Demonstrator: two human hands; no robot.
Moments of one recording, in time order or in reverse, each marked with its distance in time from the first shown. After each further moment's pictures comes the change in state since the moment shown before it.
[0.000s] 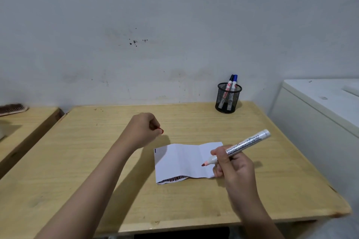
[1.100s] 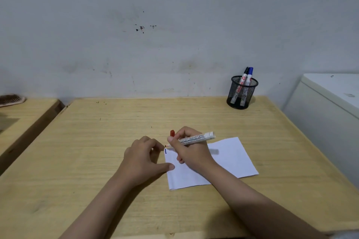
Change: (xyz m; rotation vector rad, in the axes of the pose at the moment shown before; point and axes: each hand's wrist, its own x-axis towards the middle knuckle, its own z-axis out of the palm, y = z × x) left_hand -0.036 -0.068 0.028 0.114 -0.069 0.046; right_hand 0.072 0.066 0.093 -0.289 -0.331 0.142
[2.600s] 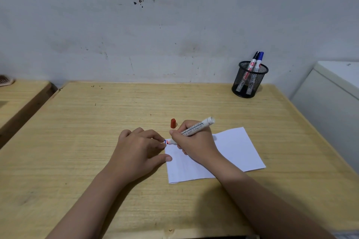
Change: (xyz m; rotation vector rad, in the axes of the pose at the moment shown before) left_hand -0.004 -0.008 -0.003 0.245 0.042 0.244; right_hand 0.010 0.014 -0.002 -0.055 0.018 0.051
